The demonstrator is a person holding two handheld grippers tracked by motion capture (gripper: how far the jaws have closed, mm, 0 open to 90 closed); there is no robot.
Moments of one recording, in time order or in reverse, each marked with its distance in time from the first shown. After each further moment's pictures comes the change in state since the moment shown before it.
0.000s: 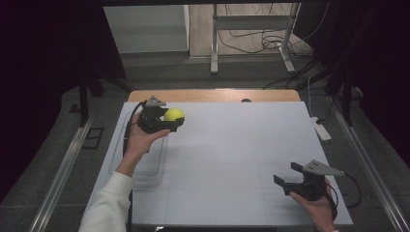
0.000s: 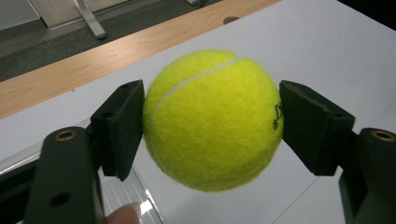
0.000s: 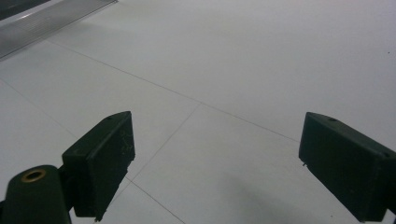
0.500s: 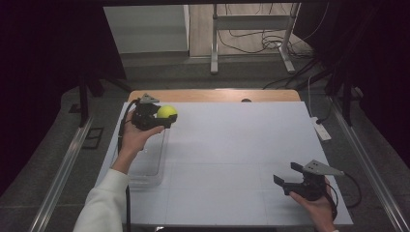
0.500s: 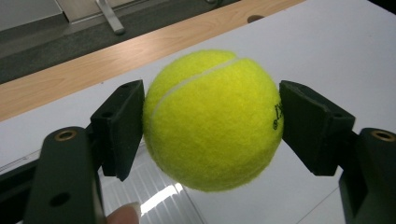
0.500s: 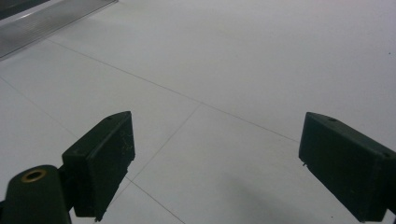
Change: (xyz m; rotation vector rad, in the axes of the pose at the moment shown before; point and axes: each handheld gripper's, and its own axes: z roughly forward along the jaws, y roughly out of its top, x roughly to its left) left arm 0.019 -0.002 -0.004 0.011 0.061 -0.036; right arm 0.000 0.000 0.000 -0.001 0.003 -0.001
